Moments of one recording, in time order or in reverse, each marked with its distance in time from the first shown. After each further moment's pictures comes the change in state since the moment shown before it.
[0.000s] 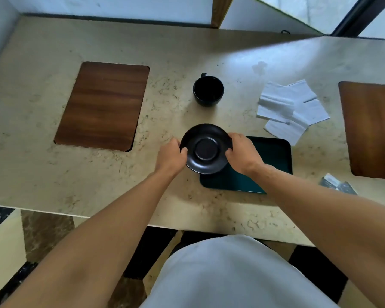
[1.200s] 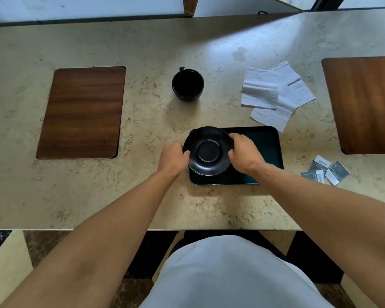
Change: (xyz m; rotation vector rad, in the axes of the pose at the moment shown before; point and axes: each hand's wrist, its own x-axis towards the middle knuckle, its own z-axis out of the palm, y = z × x) left_hand 0.008 0.017 0.039 0.155 -0.133 0.046; right_hand -0.007 0.048 0.000 0.026 0.011 0.113
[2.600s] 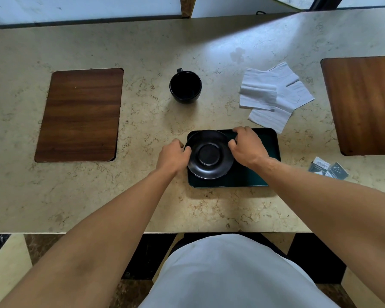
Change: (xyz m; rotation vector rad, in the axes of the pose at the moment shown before) left_hand 0.010 0.008 -0.005 -0.057 -0.048 -0.034; right_hand 0.020 0.003 -0.018 -0.055 0.066 0.003
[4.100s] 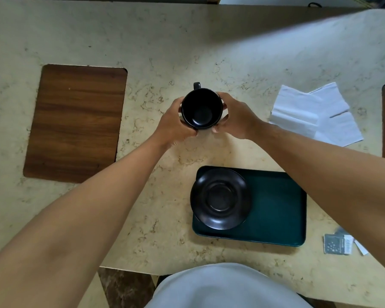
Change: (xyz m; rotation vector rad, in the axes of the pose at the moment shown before) left_hand 0.156 0.043 -0.073 -0.380 -0.055 0.163; right_hand 0.196 -0.078 -0.022 0.214 -0.251 -0.323
